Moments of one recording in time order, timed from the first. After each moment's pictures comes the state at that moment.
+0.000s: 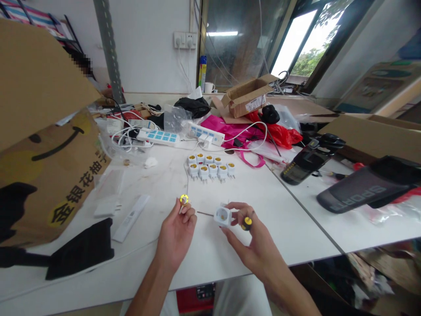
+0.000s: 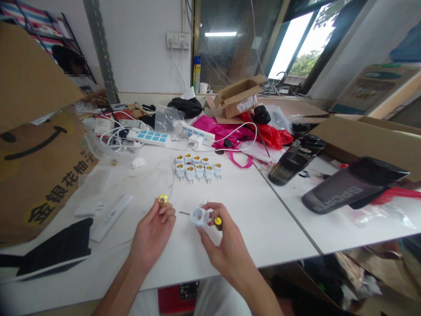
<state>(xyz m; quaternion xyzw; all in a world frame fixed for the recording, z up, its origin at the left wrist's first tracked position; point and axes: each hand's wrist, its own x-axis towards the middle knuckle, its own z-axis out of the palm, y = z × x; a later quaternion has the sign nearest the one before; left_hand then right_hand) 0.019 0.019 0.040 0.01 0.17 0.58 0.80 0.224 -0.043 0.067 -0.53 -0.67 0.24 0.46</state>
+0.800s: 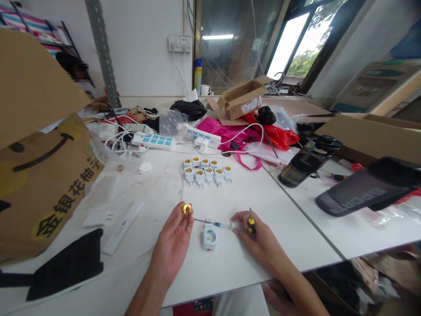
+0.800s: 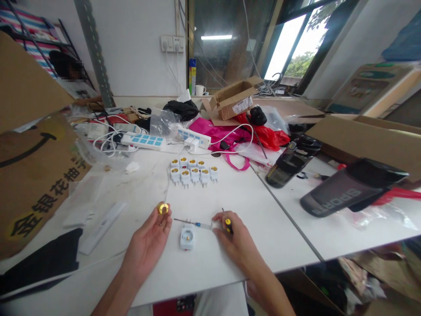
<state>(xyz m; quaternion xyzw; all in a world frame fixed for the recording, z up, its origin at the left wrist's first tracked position) 0.025 0.022 0.034 0.01 0.27 0.60 0.75 0.296 -0.021 0.014 -0.61 -0.65 0.26 0.37</state>
